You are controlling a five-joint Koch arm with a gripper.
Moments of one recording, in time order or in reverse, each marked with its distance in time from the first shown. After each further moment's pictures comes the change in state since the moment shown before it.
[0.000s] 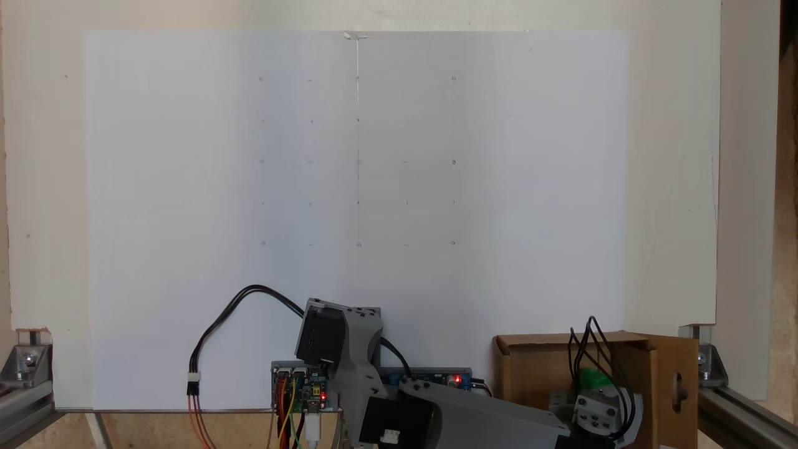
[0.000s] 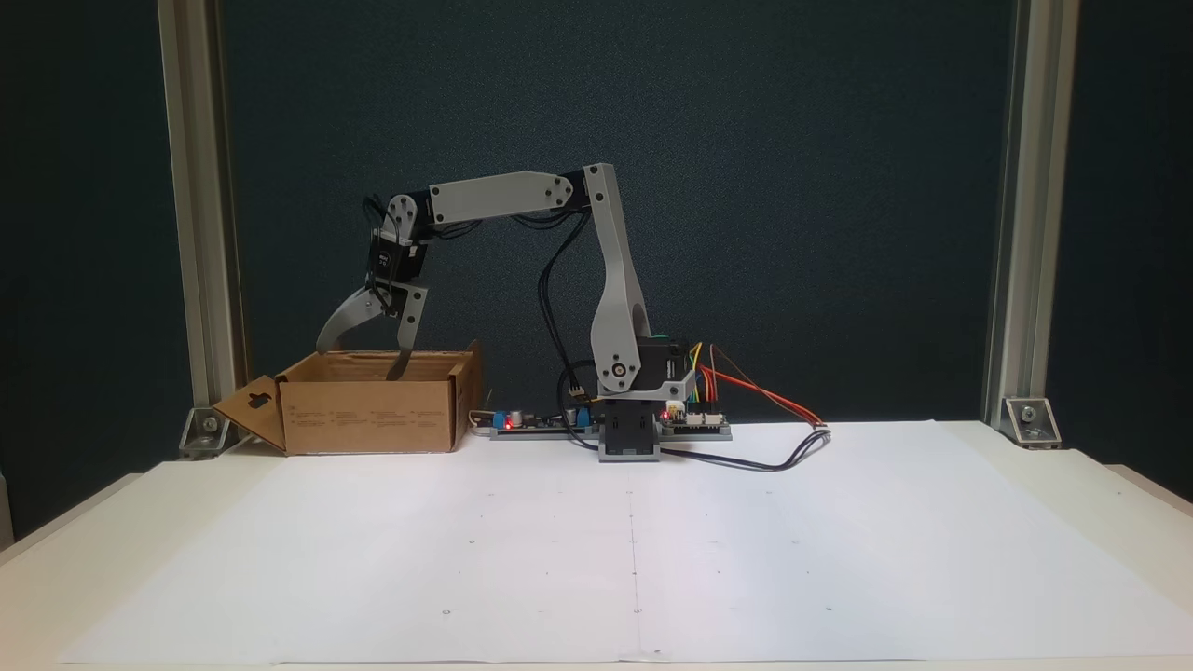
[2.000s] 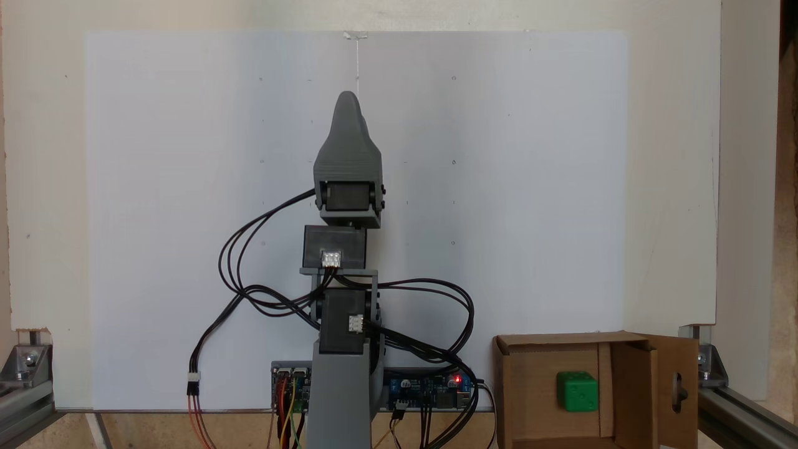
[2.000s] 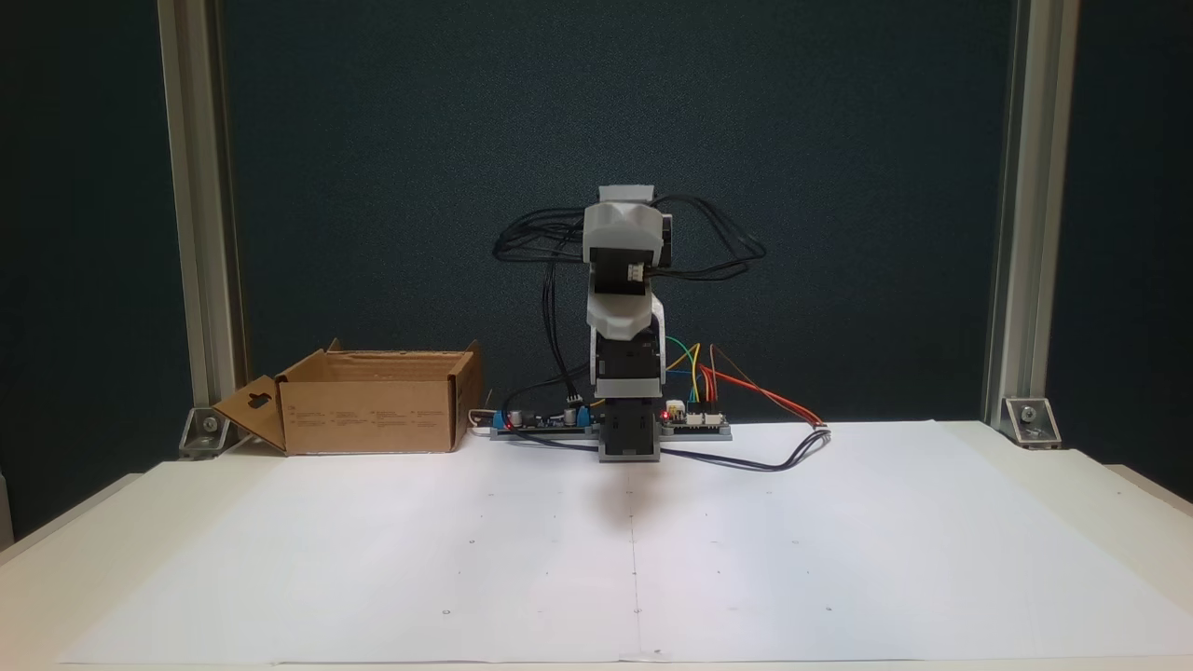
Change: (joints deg) arm -102.7 50.0 52.8 -62.2 18.7
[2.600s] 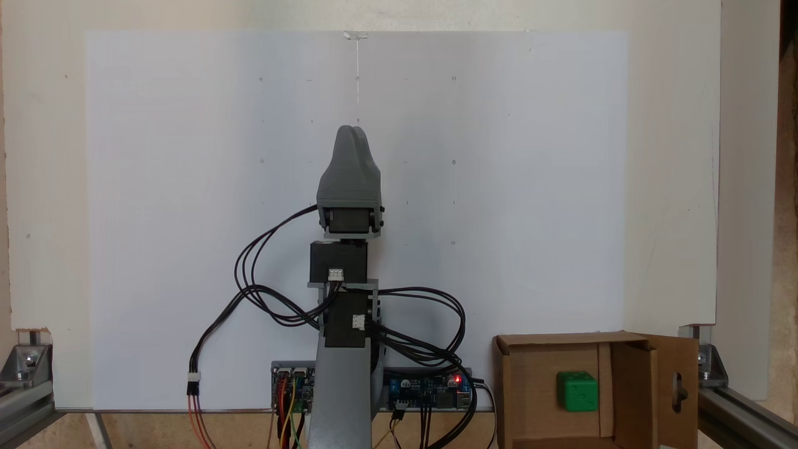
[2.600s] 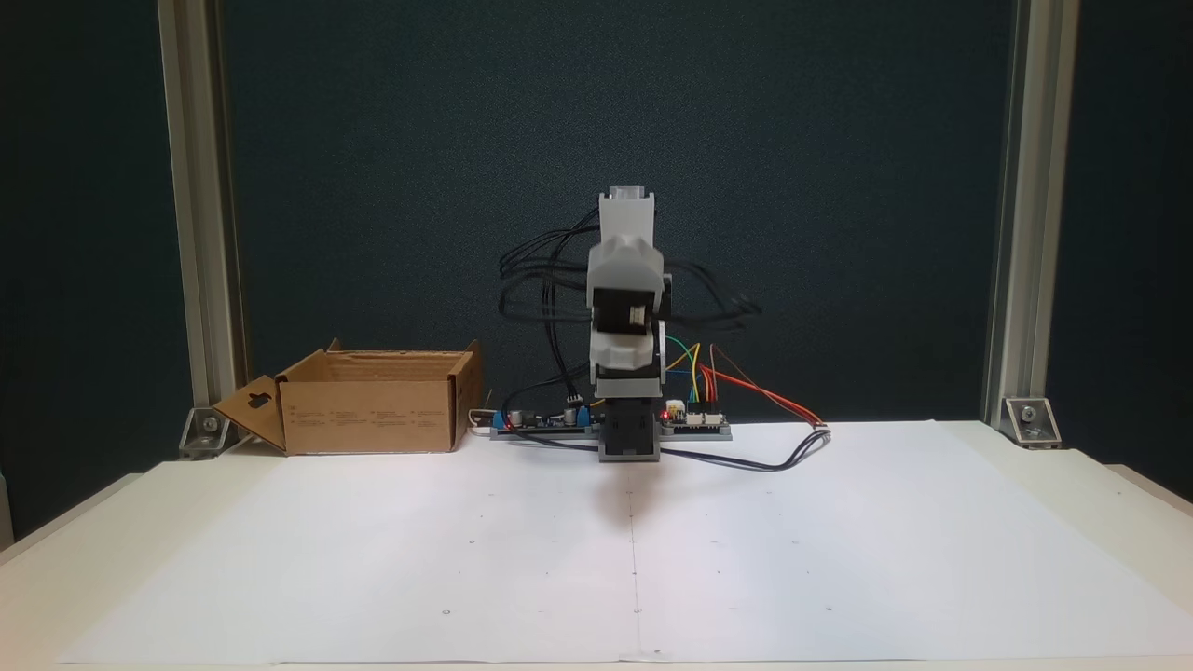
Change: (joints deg) arm -0.5 0.8 20.9 -30.4 0.0
